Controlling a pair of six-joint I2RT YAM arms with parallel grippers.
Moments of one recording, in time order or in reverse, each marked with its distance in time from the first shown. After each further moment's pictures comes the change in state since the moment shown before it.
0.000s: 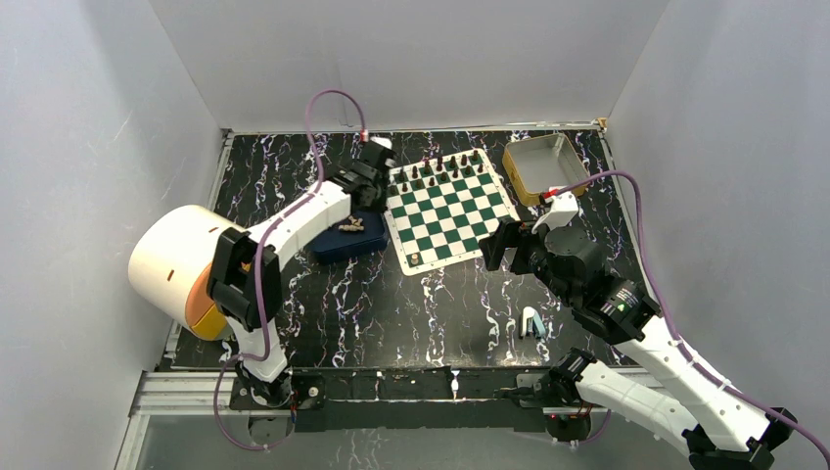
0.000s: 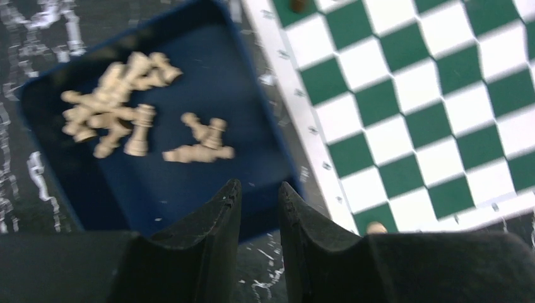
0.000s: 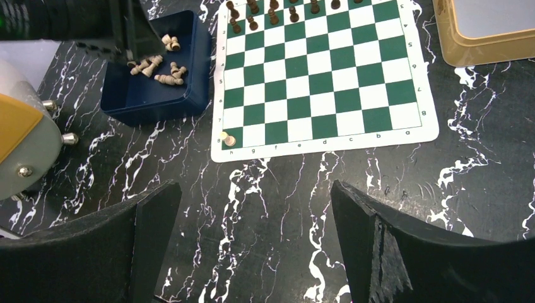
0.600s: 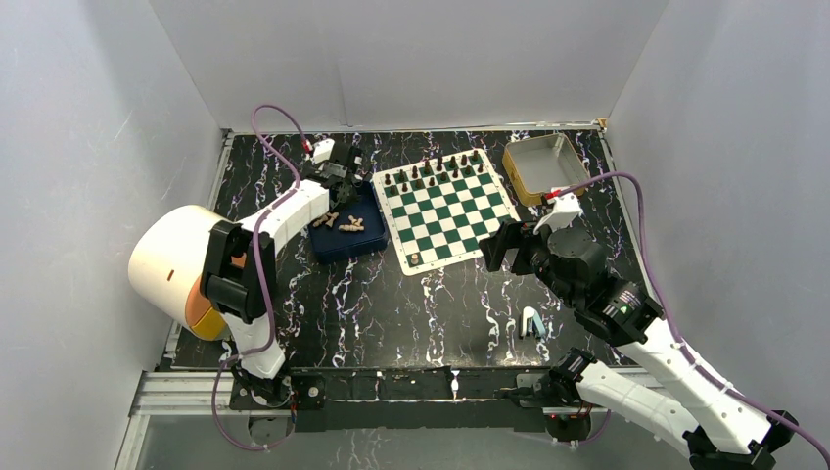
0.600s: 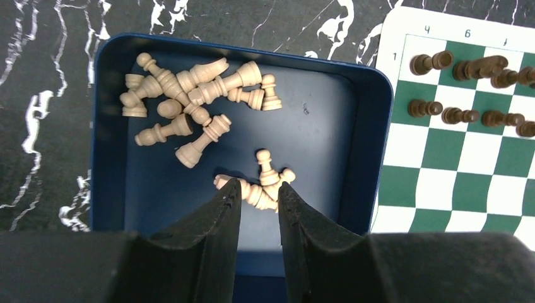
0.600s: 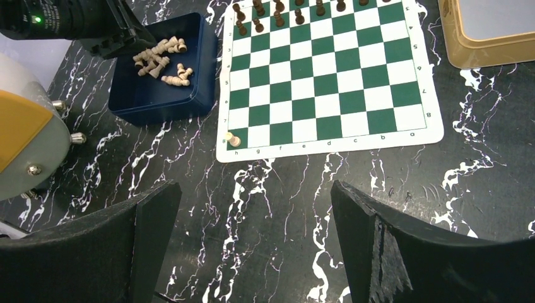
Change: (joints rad) left arm 0.209 0.005 -0.107 0.094 -0.111 -0.354; right arm 0.000 -0.013 -0.002 0.003 -0.016 0.003
